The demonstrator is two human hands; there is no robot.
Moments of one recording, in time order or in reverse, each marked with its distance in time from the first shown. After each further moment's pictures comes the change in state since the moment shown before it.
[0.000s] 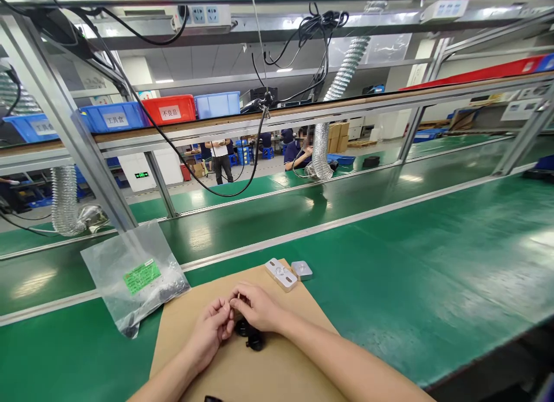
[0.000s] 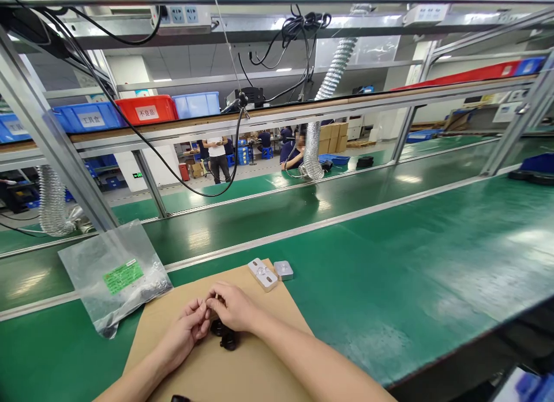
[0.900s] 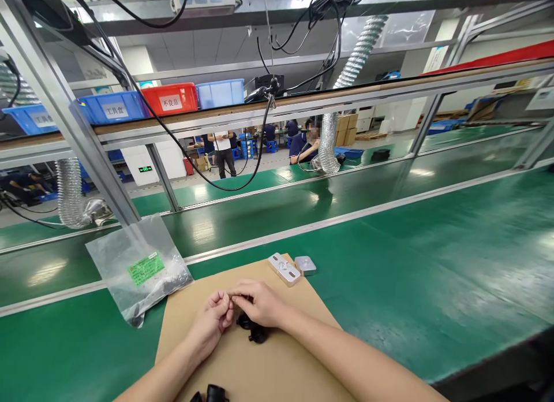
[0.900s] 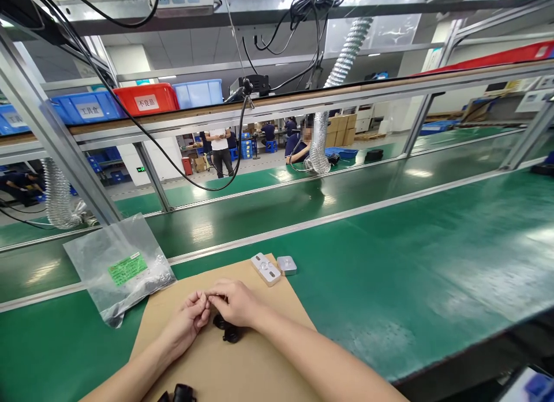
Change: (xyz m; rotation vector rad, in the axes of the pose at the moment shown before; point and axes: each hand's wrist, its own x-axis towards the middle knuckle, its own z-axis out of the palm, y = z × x) left_hand 0.003 0.001 -0.004 -0.030 0.079 -0.009; right_hand 0.000 0.007 0.006 0.038 0.020 -0.157
